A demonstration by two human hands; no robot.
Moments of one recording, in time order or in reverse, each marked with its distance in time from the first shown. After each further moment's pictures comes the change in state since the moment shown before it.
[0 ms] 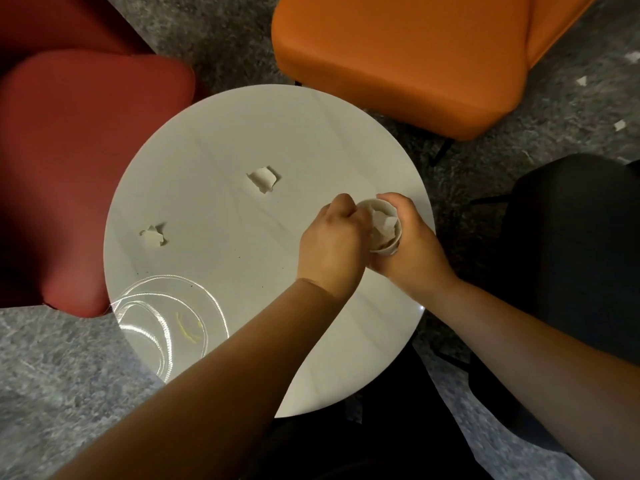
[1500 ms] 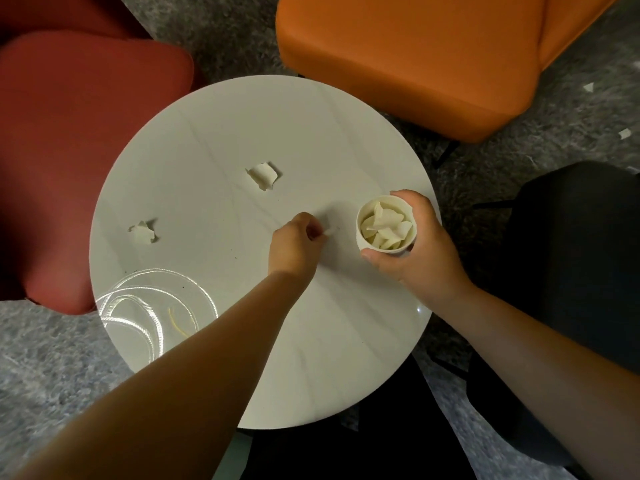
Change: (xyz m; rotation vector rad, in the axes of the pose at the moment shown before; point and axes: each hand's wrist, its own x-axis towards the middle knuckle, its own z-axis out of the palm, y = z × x) left_hand 0.012 -0.083 0.045 -0.335 -0.128 -0.529; right_hand 0.006 0.003 -0.003 -0.038 0.054 -0.022
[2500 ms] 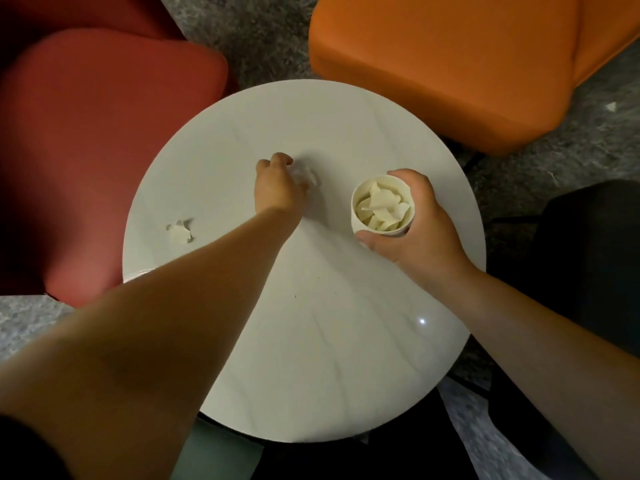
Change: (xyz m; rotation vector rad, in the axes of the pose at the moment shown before) left_hand 0.094 -0.016 -0.072 0.006 0.167 -0.053; right_hand 0.030 -0.043 0.054 -0.036 -0.031 -0.056
